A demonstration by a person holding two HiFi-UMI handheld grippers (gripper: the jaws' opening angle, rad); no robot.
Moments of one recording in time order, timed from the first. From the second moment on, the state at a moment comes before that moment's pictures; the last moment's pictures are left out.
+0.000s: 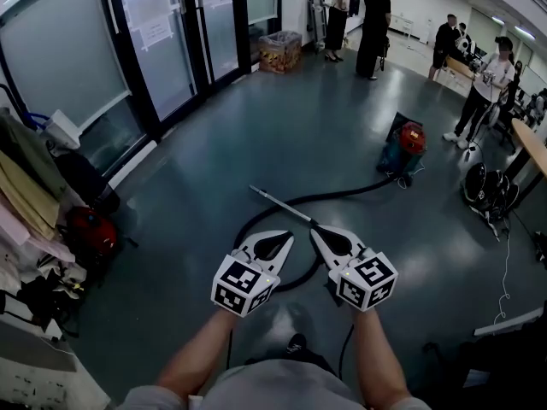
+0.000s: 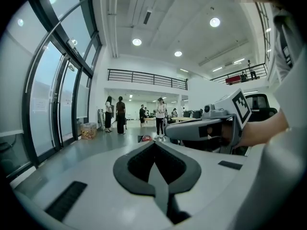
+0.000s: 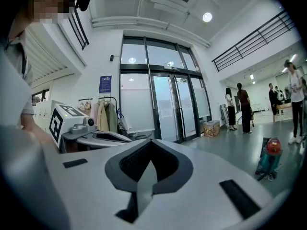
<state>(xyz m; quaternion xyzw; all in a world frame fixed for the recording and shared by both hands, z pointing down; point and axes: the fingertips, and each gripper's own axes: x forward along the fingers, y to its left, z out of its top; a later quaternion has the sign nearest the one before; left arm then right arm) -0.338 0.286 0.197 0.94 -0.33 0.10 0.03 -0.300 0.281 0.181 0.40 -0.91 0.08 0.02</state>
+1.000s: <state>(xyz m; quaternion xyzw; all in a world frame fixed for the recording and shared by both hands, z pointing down) -0.364 0.095 0.253 0.94 -0.31 0.13 0.06 -0.314 0.091 0.240 0.42 -0.90 0.11 0.08</state>
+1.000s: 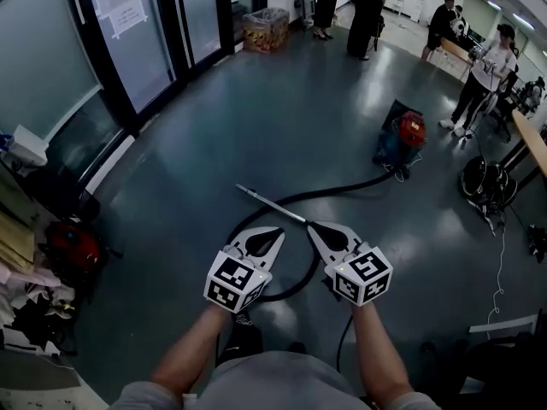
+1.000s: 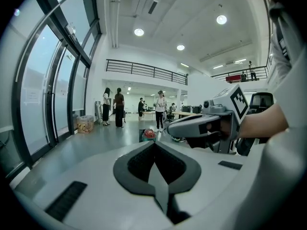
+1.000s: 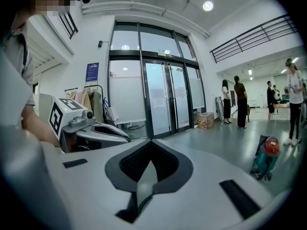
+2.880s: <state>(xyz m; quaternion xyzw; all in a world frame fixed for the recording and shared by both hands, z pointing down) -0.289 -0.186 0.365 0.93 -0.30 0.20 0.06 -0.245 -0.201 0.356 0.34 -0.92 0.09 0.19</state>
